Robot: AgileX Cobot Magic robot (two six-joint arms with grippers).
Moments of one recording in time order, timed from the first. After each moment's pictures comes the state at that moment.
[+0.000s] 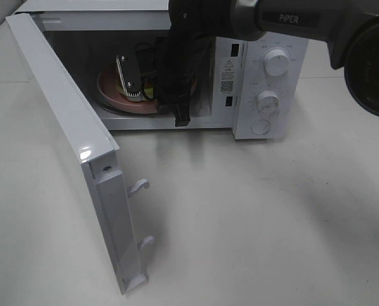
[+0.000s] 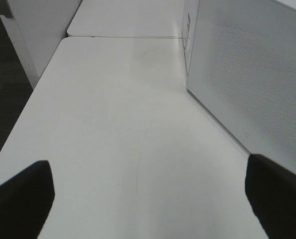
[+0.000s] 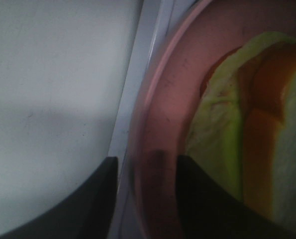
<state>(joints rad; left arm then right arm) 0.10 0.00 -0.51 -0.08 1.03 0.06 0.60 2.38 -2.04 -0.02 0.74 -1.24</state>
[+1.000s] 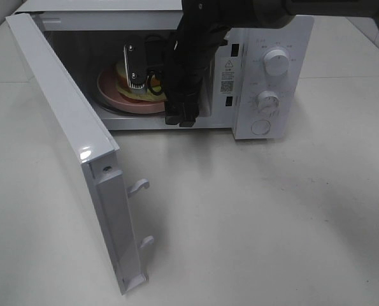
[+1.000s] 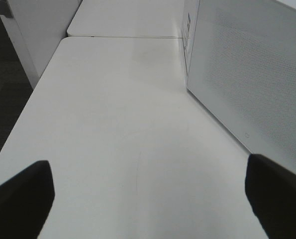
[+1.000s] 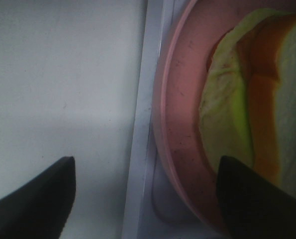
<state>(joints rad) 0.10 0.00 -0.51 -0.08 1.03 0.06 0.60 2.22 -1.81 -0.03 0.67 -1.12</state>
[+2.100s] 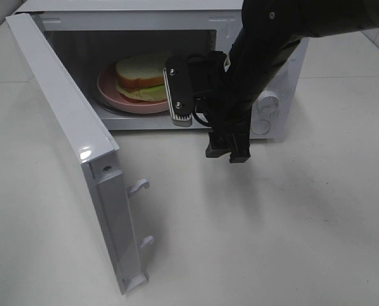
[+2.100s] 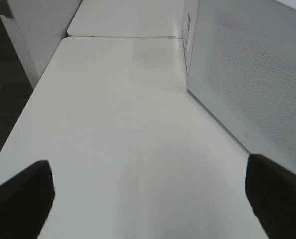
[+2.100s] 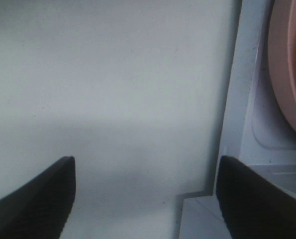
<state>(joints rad) 0.10 0.00 -0.51 -0.08 1.03 0.06 0.60 1.86 -1.27 -0.03 0.57 -1.12</state>
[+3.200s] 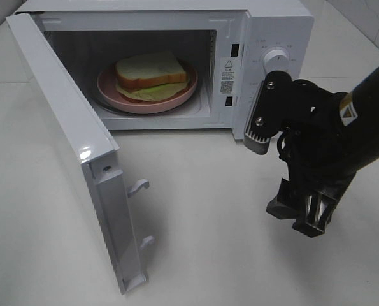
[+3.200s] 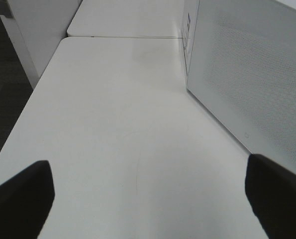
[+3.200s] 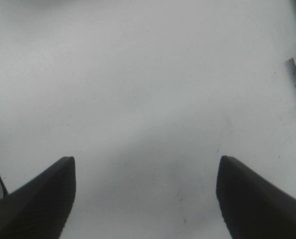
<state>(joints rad) 0.10 0.00 -0.51 -0.08 1.03 0.06 0.60 1.36 -0.76 -0.02 0.56 -0.56</state>
